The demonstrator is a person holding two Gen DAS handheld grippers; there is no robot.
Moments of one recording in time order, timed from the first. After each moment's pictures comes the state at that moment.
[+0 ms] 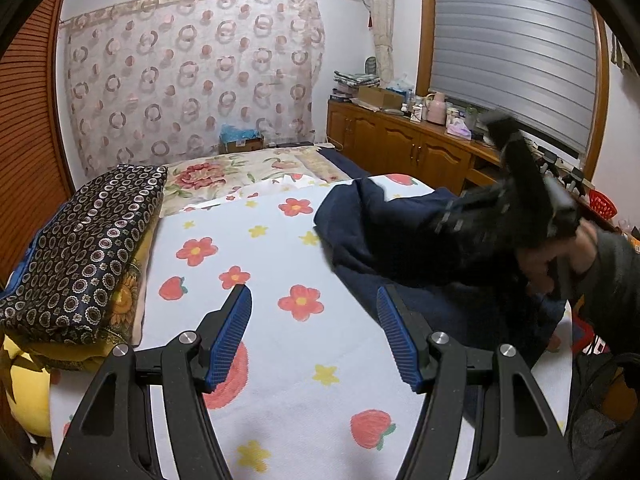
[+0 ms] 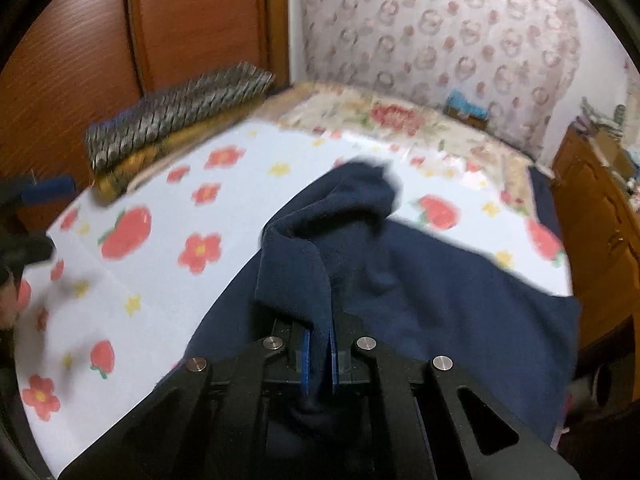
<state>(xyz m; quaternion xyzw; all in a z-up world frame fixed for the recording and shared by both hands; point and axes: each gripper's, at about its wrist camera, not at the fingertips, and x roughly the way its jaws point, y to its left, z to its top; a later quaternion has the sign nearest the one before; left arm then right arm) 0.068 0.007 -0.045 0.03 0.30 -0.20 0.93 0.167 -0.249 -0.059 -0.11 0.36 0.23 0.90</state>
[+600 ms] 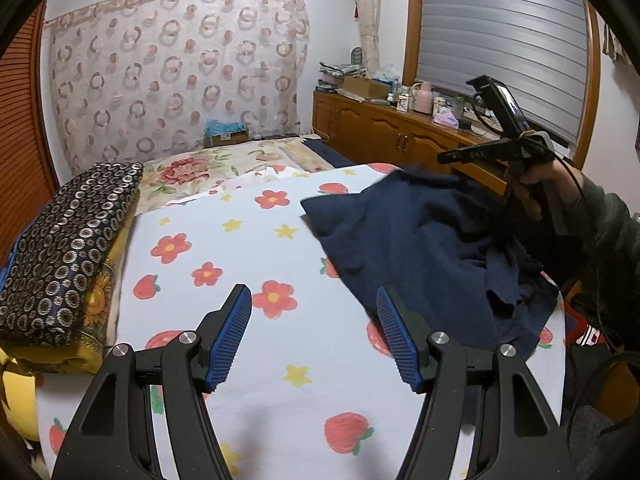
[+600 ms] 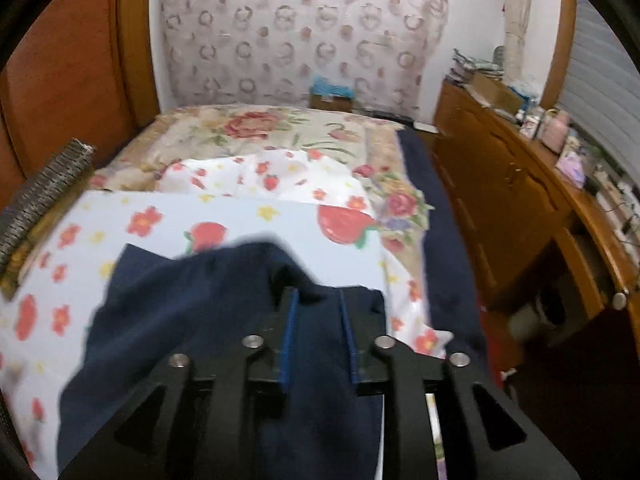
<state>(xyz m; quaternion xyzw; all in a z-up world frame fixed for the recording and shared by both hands) 0.069 -0.019 -0.051 0.04 0.31 -0.23 0.92 0.199 -0.338 -0.045 -0.05 0.38 0.02 0.92</state>
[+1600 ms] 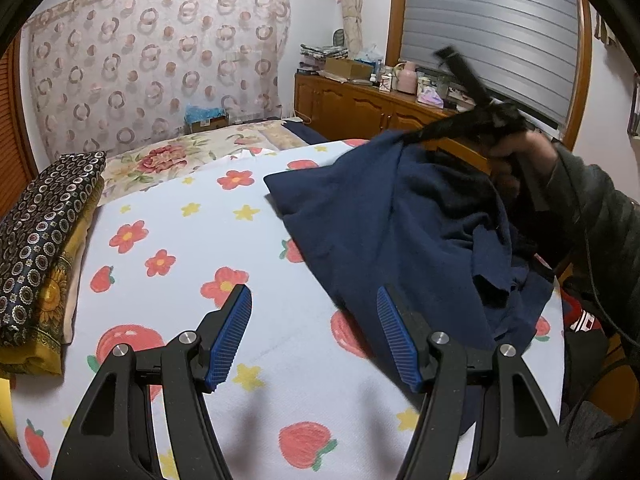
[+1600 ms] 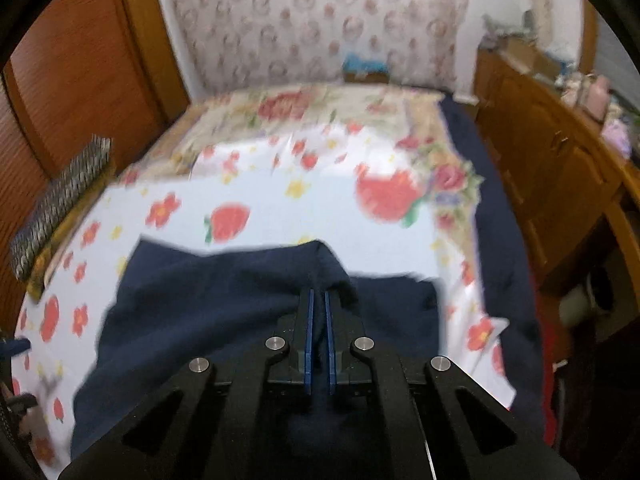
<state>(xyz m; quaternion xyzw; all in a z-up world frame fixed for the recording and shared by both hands) 0.071 -0.057 -0.068 0.05 0.34 -0.25 0.91 0.244 -0.368 -0.051 0.03 0.40 0.10 0.91</state>
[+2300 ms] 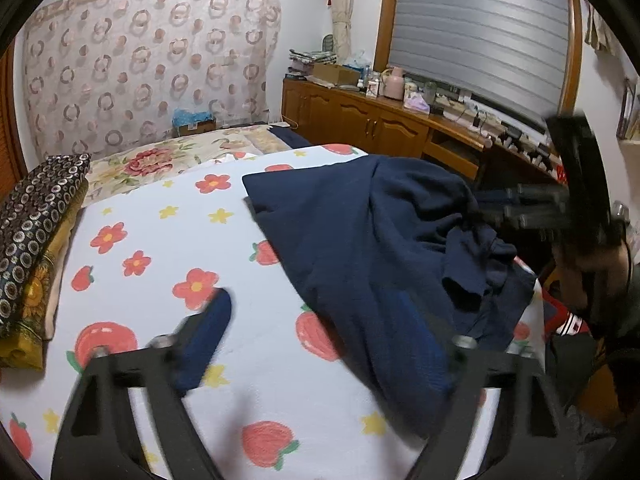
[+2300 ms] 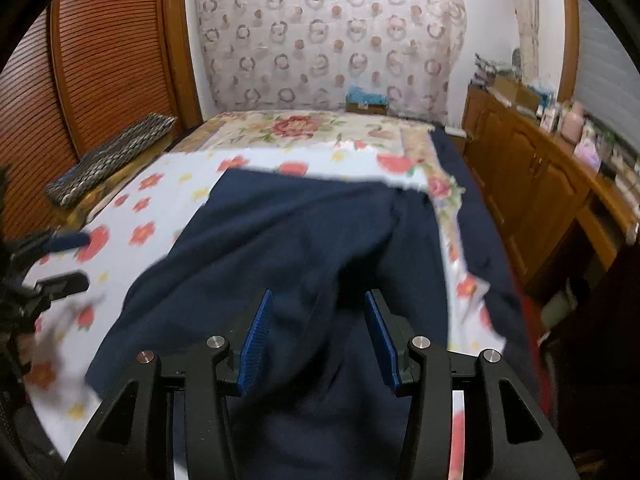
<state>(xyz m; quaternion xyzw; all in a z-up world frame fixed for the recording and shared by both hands) 0.058 -0.072 -0.066 0.03 0.33 -0.27 0.90 0.057 -0.318 -0.091 0.00 0.36 0.10 0.93</state>
